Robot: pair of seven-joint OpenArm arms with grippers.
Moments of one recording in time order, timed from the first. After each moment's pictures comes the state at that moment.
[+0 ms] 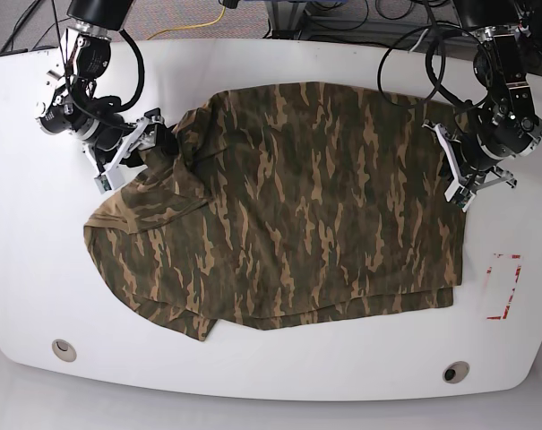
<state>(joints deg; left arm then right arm) 7.3 -16.9 -18.4 105.9 -16.0 -41.9 63.6 -8.6 10.8 26.4 94.4 40.7 39.9 -69.2</state>
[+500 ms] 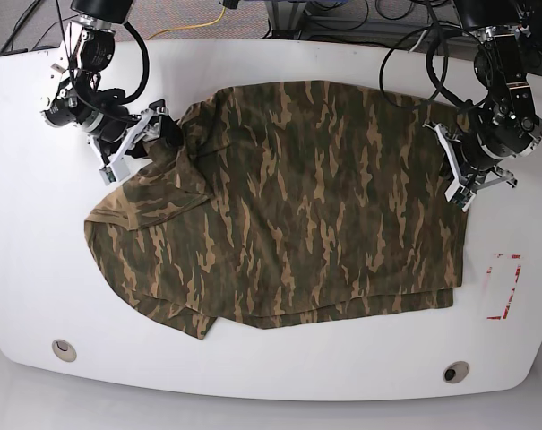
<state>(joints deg) 7.3 -16.8 -18.4 105.9 -16.1 -42.0 63.6 -10.0 10.4 26.3 94.4 40.9 39.9 -69.4</state>
